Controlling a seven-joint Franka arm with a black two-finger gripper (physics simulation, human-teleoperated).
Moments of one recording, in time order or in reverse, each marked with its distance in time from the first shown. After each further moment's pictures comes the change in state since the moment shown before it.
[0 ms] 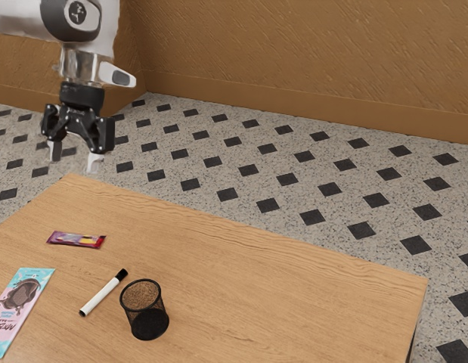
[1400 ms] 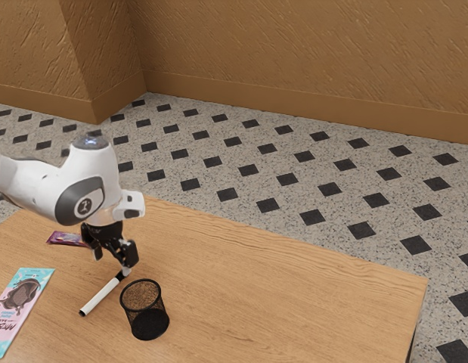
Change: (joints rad) arm 0.013 -0.008 0.077 -0.874 0.098 1.340 0.056
